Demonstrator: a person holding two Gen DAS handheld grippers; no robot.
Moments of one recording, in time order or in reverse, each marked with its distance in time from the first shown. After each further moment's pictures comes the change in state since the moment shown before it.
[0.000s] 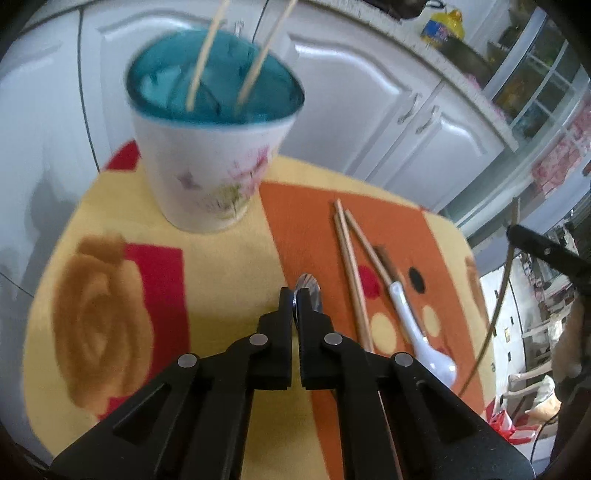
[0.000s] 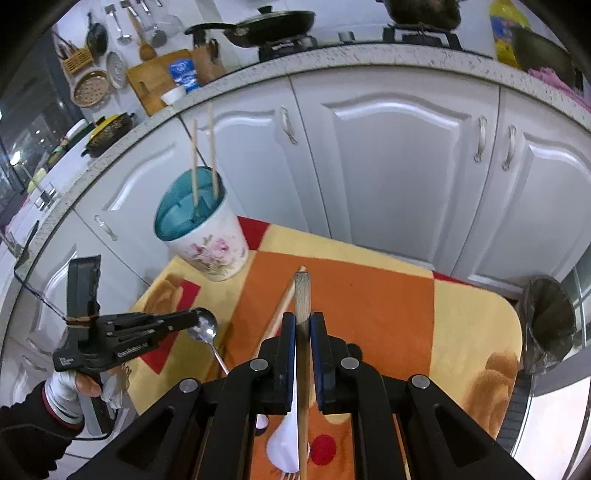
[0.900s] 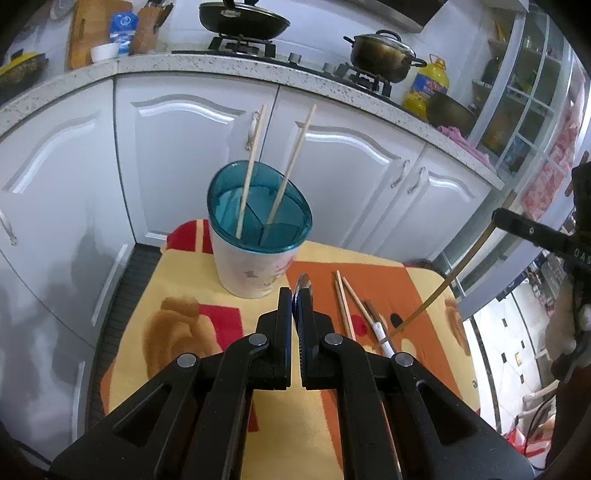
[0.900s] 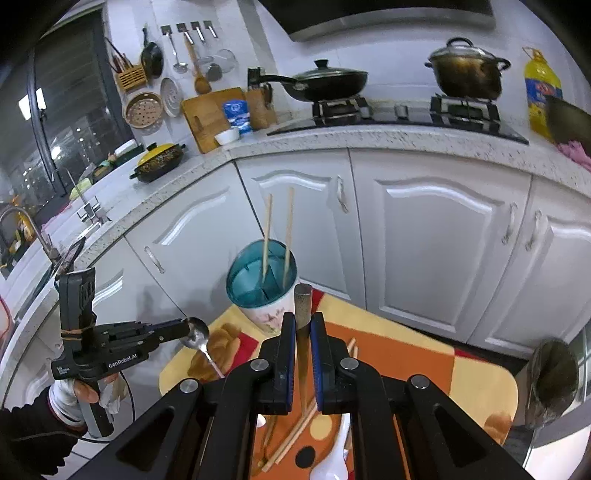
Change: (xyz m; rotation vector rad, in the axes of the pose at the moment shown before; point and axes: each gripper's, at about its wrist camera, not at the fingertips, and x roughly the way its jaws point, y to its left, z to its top) left arm -0.111 0.005 0.021 0.034 -0.207 0.049; right arm -0.061 0.059 0.053 -0.114 -0.170 0.103
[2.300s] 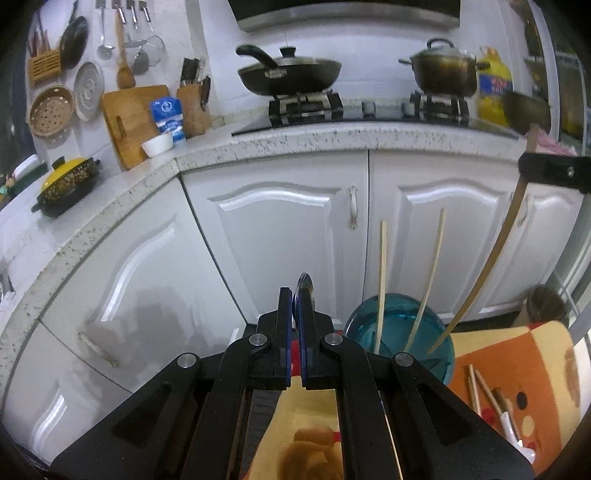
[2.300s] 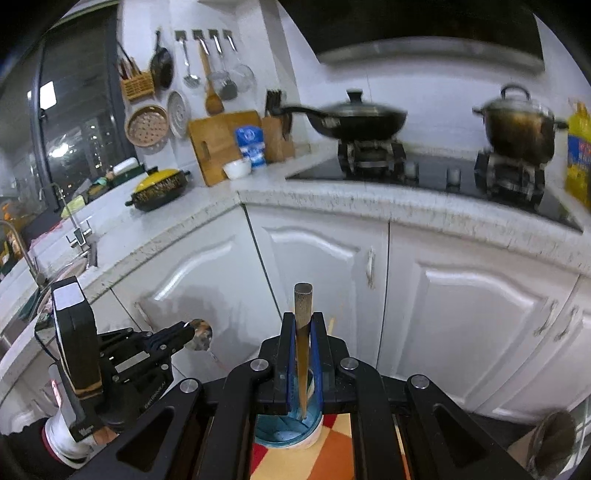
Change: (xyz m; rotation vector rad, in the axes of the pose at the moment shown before) left arm 0.041 0.036 0.114 0.180 -0.165 0.457; right arm 0.101 0.037 0.127 -0.062 -0.082 0.000
